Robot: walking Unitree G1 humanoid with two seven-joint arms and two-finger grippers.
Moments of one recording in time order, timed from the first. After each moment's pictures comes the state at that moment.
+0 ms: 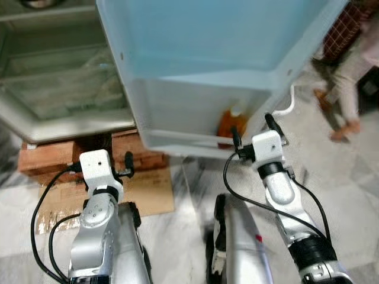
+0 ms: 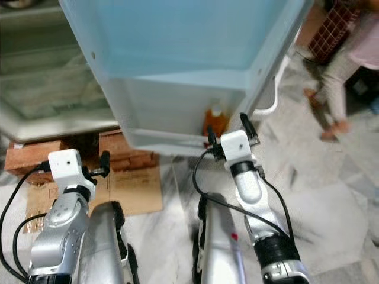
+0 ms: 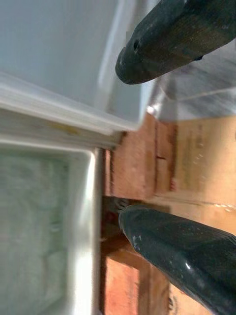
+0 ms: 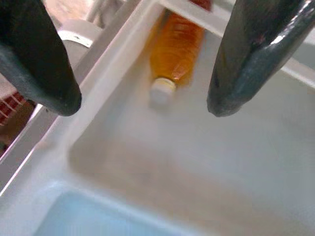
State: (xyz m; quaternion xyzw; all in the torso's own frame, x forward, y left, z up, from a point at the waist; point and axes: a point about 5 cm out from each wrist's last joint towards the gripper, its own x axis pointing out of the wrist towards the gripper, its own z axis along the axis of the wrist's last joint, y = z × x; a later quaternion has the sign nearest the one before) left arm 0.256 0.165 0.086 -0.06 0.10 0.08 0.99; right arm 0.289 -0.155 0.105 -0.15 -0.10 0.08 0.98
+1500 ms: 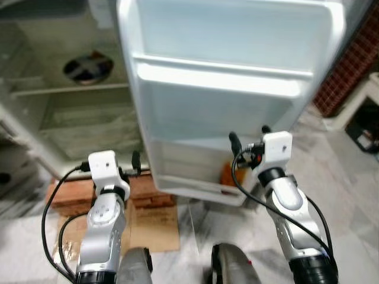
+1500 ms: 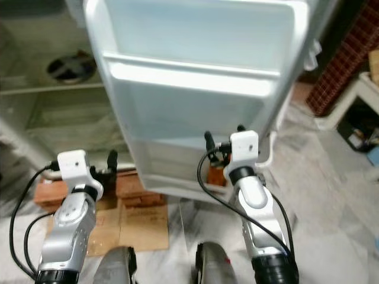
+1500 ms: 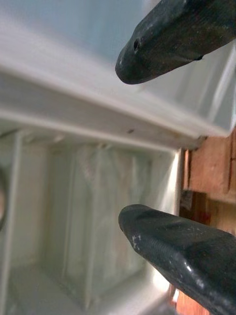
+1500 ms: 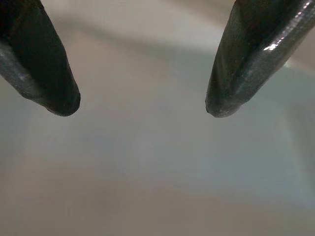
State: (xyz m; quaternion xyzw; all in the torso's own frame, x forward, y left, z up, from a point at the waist) left arm 0.267 0.155 0.084 -0.05 0.08 0.05 0.99; right arm 0.286 -0.147 0.124 -0.03 -0.04 0.09 0.99
